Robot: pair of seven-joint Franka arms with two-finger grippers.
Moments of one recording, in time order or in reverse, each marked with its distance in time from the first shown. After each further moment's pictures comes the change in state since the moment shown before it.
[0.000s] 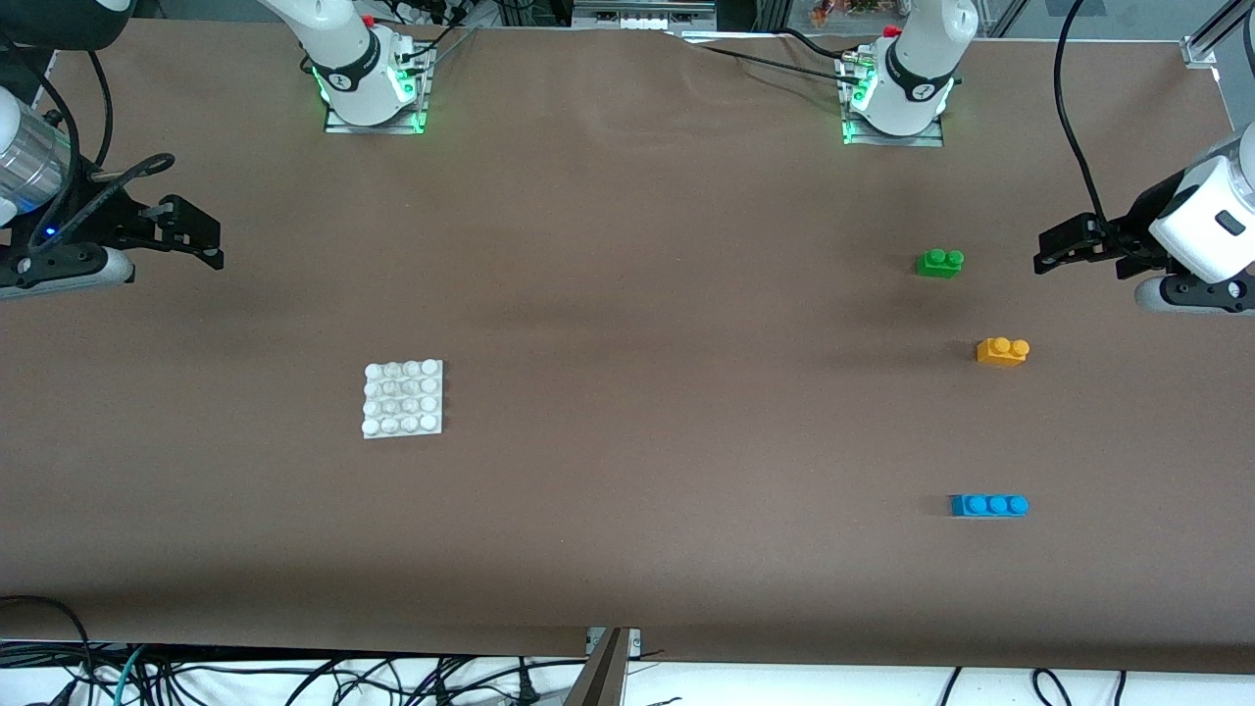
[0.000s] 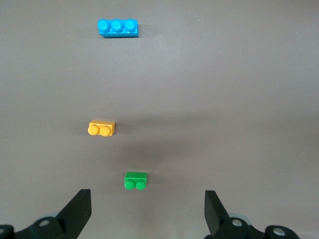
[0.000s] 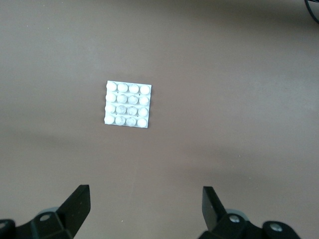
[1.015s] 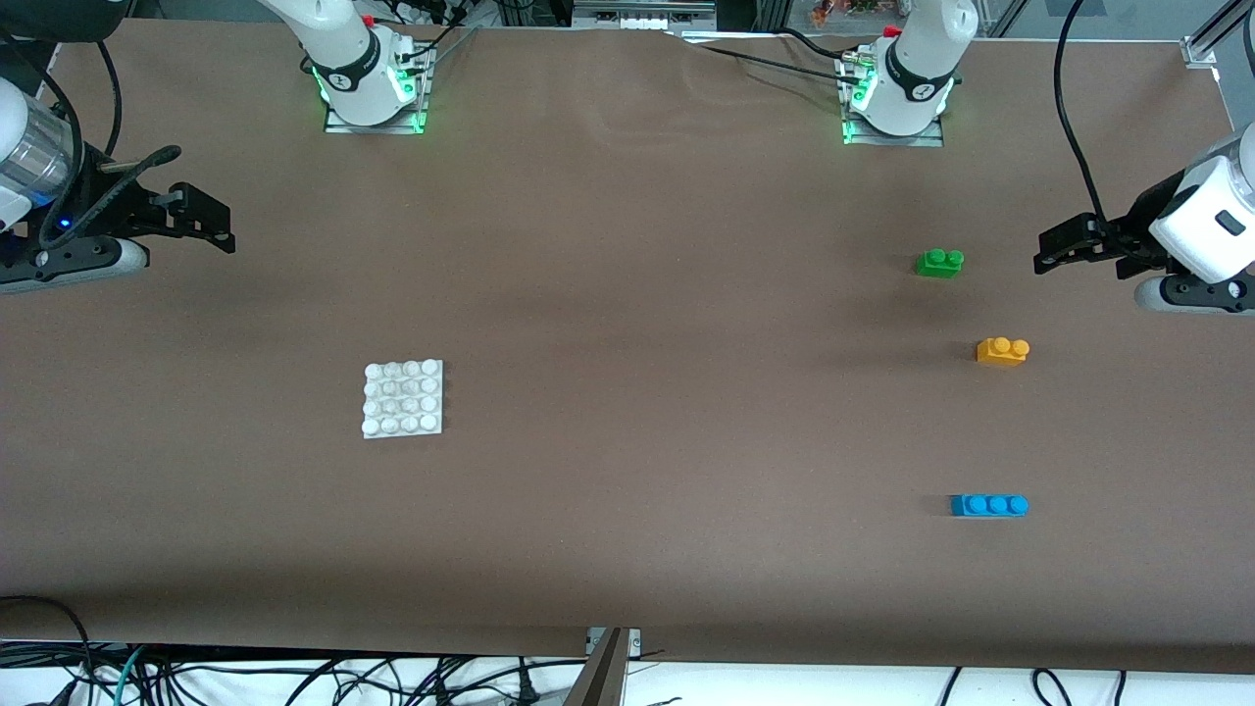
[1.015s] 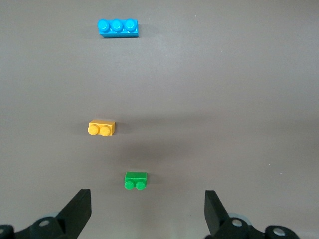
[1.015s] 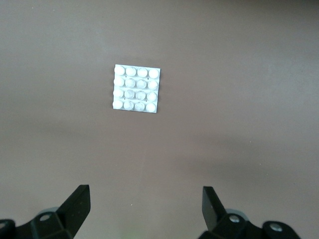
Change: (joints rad) left arm 0.000 0.000 0.000 0.000 0.000 0.000 0.000; right arm 0.001 -0.003 0.003 0.001 0.029 -0.070 0.007
